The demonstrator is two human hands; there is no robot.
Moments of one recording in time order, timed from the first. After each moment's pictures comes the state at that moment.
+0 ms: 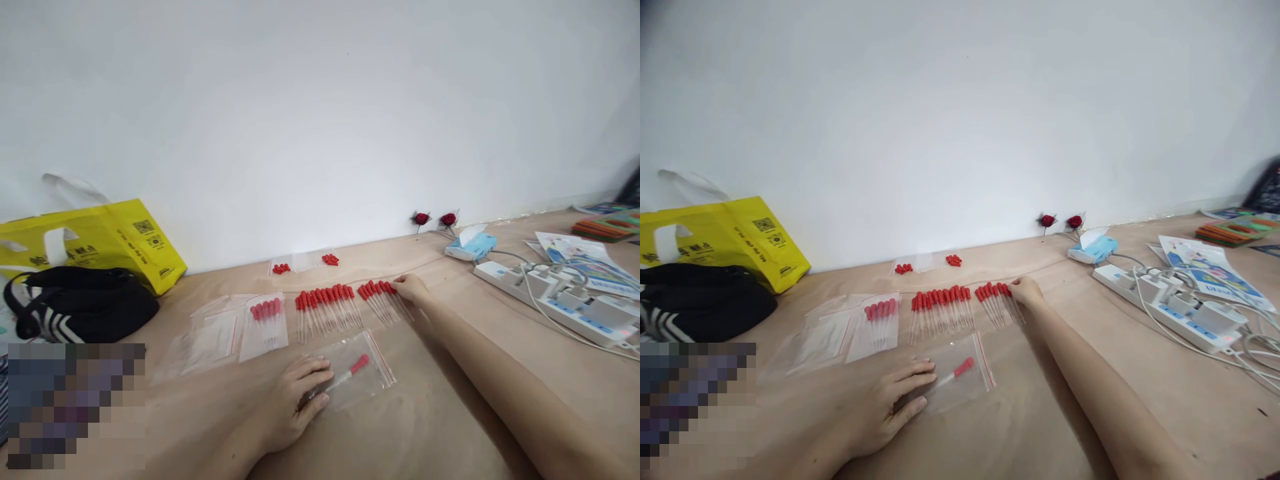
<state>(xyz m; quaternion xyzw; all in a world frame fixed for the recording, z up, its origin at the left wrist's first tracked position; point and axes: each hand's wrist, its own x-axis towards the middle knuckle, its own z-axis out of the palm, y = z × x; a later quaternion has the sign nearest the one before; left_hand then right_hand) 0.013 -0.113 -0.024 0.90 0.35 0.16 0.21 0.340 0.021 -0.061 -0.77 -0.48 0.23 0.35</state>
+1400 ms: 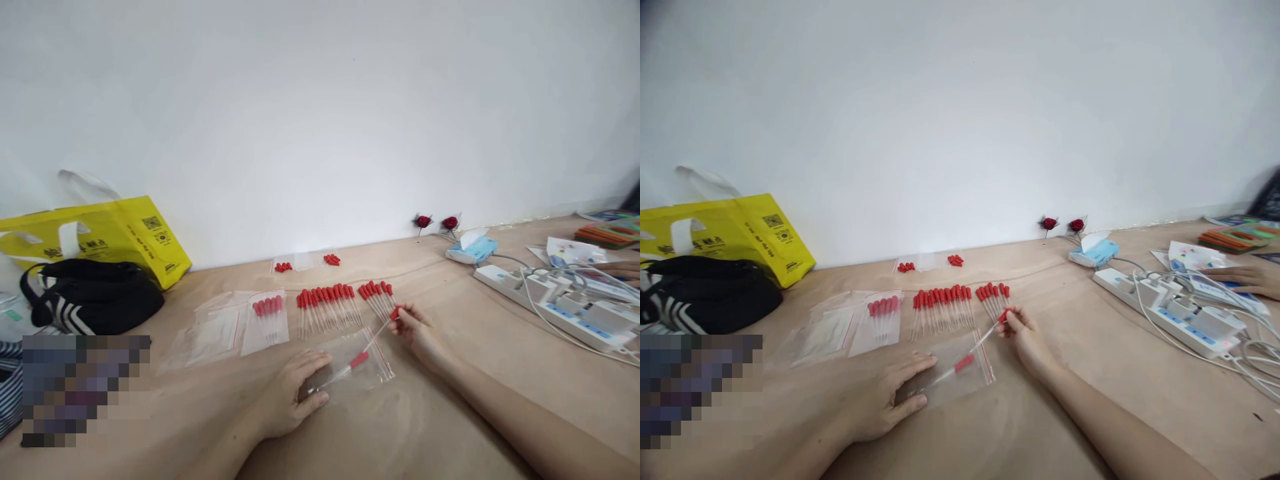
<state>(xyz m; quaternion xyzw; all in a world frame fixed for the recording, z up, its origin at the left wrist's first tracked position) 0.012 -0.113 -0.020 0.88 0.40 0.11 0.24 0.287 -0.087 -0.061 -0.42 -0.35 0.52 0.66</state>
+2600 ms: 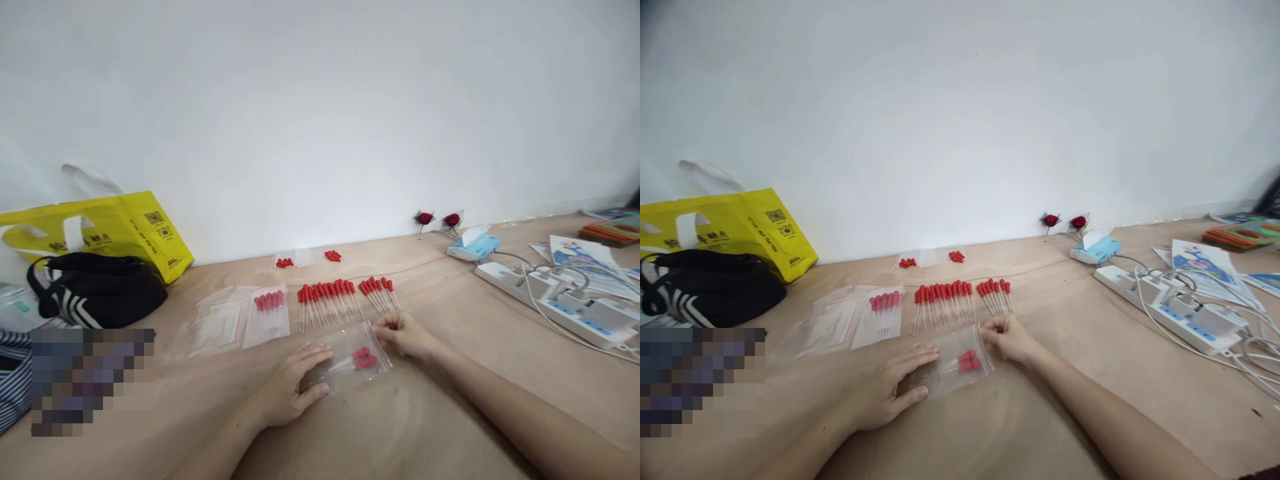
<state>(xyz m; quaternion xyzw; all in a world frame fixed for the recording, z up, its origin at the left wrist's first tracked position) 0.014 -0.112 -0.022 0.89 0.38 0.10 0.24 0.280 -0.080 -0.055 -0.55 -0.59 0.47 0.34</state>
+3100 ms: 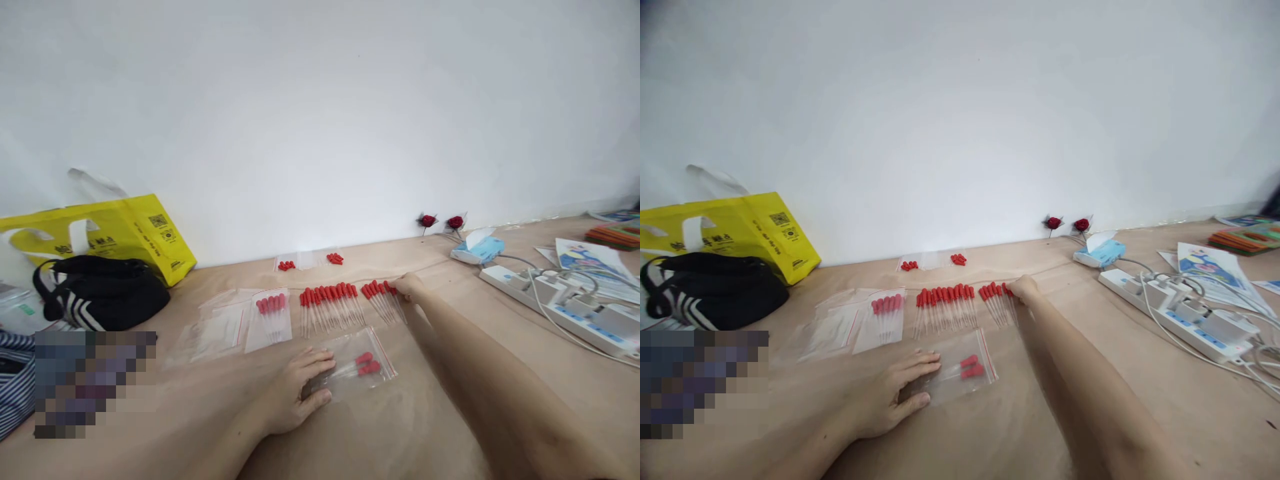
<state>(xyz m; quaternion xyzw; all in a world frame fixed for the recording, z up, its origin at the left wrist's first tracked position) 0.015 -0.112 -0.018 0.90 0.36 0.10 0.23 0.325 0.034 -0.051 -0.77 -0.40 0.32 0.39</state>
